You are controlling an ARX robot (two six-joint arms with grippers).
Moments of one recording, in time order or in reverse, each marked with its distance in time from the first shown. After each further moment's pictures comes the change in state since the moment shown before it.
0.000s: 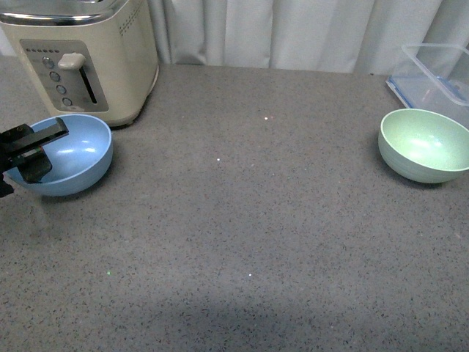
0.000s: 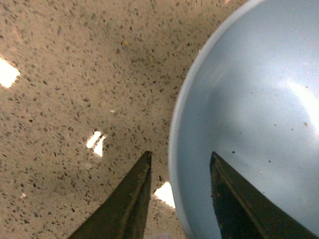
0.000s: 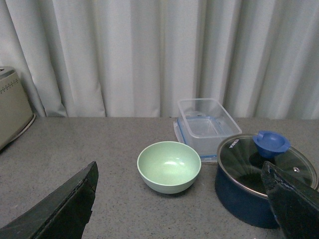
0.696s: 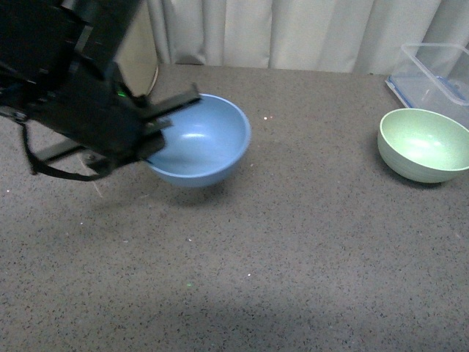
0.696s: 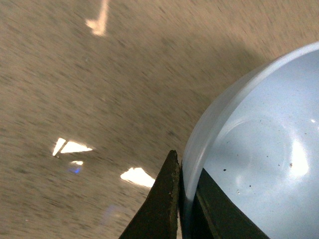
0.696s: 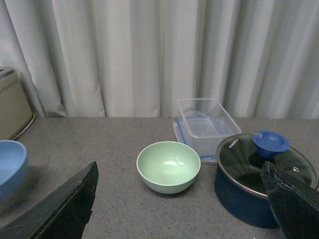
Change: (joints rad) left arm -0.374 -0.026 0.154 -0.126 0.042 -0.142; right arm 0.000 0.000 0.000 0.000 0.000 0.000
